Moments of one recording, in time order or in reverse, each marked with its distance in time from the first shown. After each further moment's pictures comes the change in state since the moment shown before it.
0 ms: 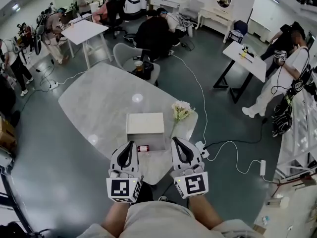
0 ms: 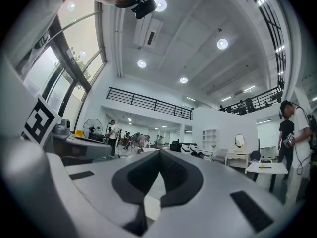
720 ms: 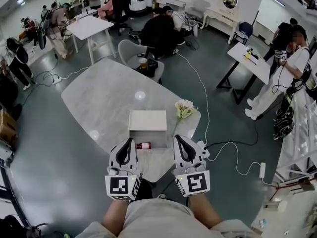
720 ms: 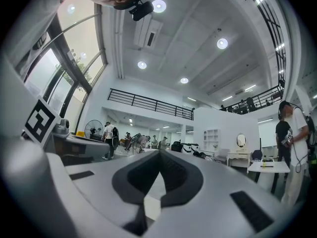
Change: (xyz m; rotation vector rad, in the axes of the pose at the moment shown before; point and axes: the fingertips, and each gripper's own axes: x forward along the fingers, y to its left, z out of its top) left arm -0.011 0.013 0.002 -0.001 -0.010 0.047; right arm 0.000 0.005 0.003 0.003 -0.005 0.018
